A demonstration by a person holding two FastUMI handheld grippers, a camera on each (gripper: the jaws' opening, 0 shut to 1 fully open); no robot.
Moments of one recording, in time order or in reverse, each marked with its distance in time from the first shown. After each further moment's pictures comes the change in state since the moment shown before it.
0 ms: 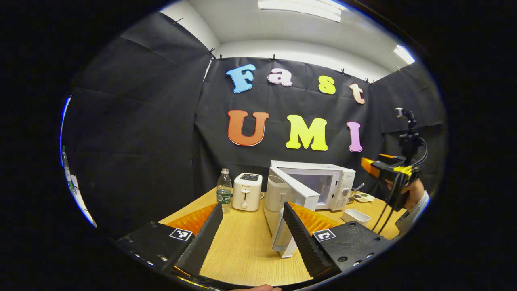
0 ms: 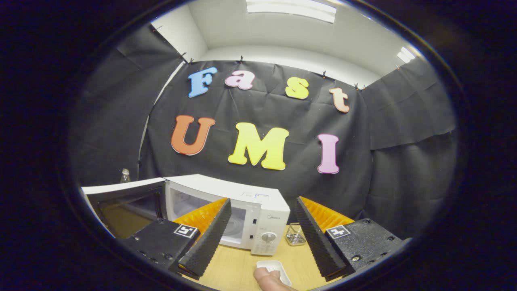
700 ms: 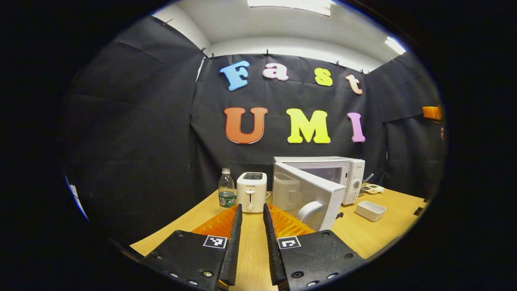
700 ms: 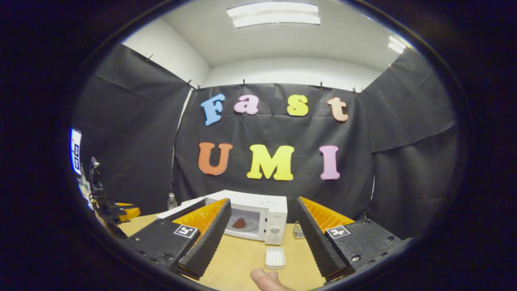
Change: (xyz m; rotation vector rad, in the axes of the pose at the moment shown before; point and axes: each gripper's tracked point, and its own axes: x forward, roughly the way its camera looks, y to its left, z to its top) left arm 0.052 0.017 -0.034 0.060 0.028 -0.014; right arm -0.162 -0.037 0.084 0.113 -0.031 0.164
